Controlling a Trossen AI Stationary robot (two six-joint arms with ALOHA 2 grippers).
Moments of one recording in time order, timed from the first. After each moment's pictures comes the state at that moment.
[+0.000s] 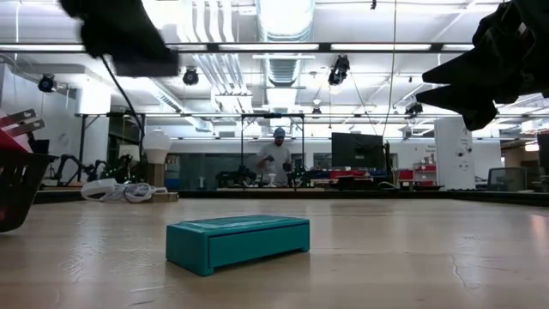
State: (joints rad) left arm -0.56 1.43 1.03 -0.66 -0.61 -0.88; right arm 0.52 0.87 0.04 0.71 0.76 0.39
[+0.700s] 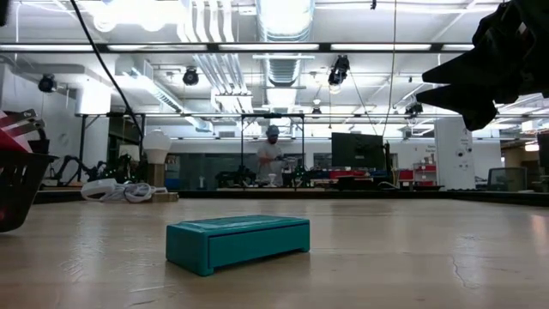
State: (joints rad) left arm -0.94 1.50 1.03 -1.16 -0.26 -2.12; right arm 0.52 0.87 0.04 0.71 0.76 0.39
